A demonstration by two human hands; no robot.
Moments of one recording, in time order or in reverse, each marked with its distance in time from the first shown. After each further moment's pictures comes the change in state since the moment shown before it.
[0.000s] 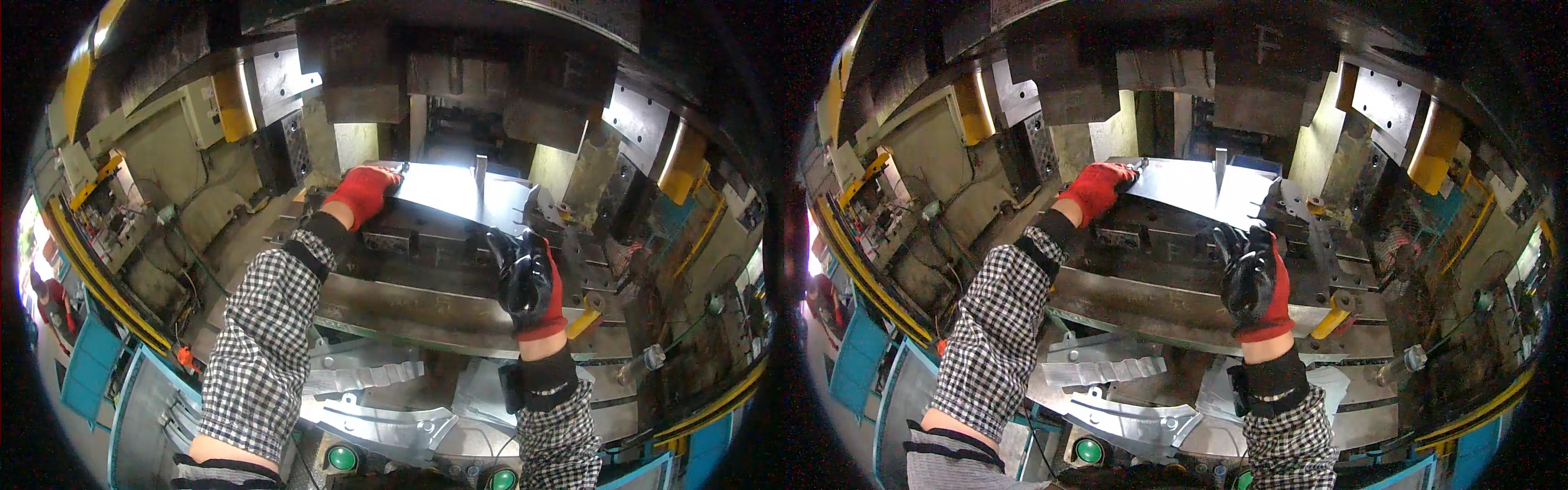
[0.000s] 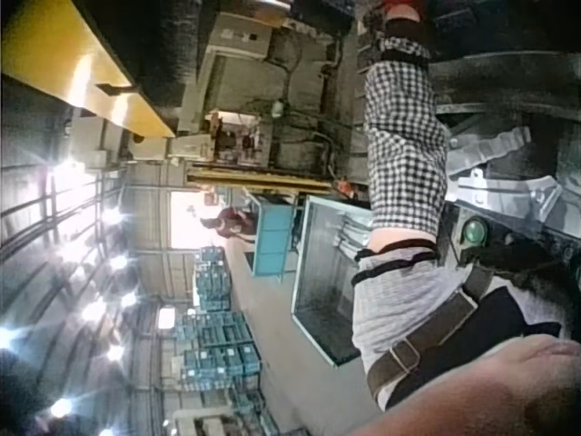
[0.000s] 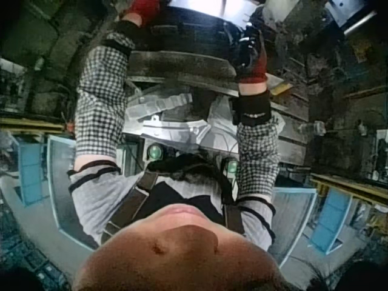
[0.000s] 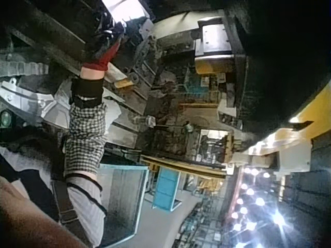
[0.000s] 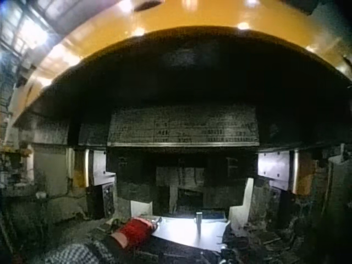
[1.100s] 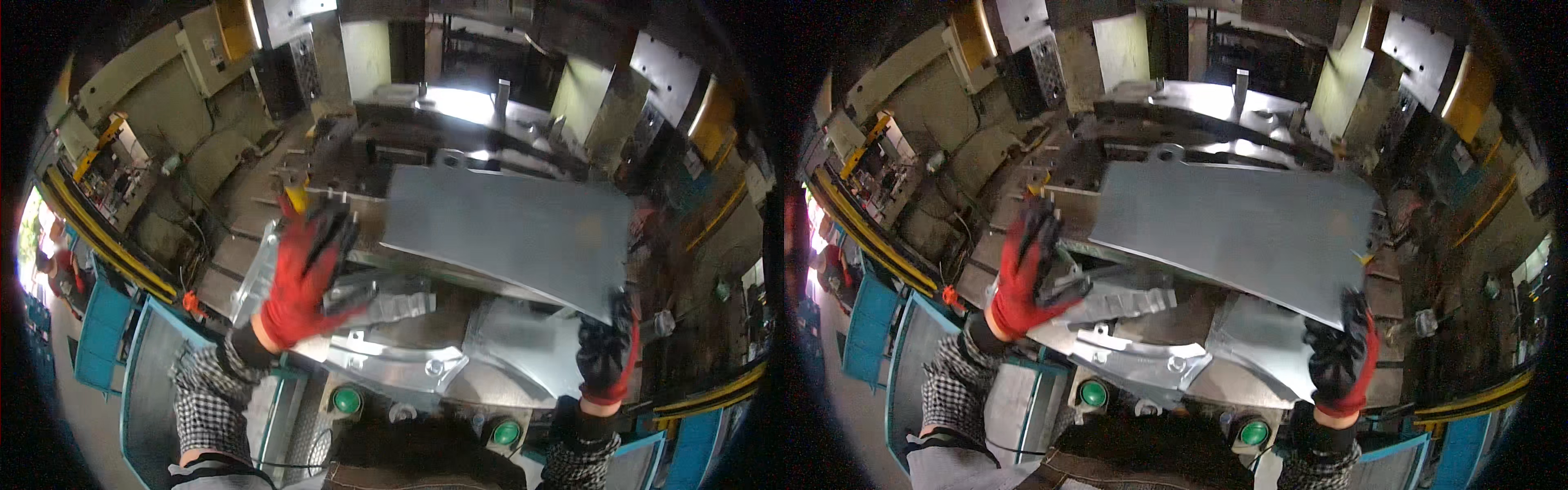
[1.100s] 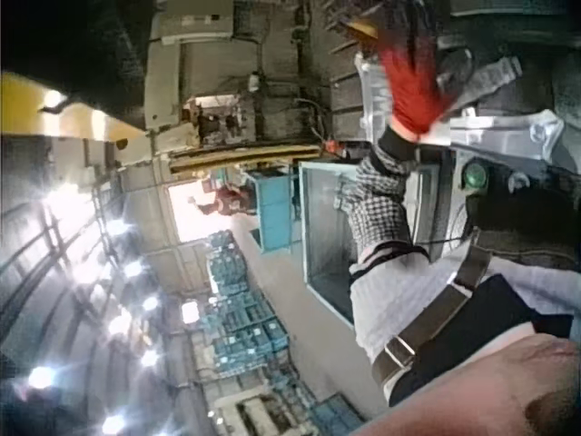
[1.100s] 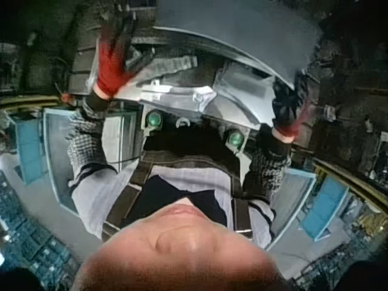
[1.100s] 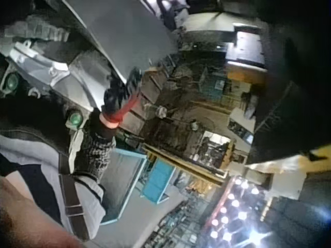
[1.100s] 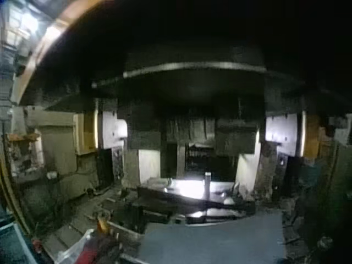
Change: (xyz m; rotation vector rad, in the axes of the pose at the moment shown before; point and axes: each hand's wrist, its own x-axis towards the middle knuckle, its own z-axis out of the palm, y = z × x) left_hand -0.249 0.188 -0.111 -0.158 0.262 -0.058; right_hand -0.217 -0.093 0.009 -0.983 0.348 -0.150
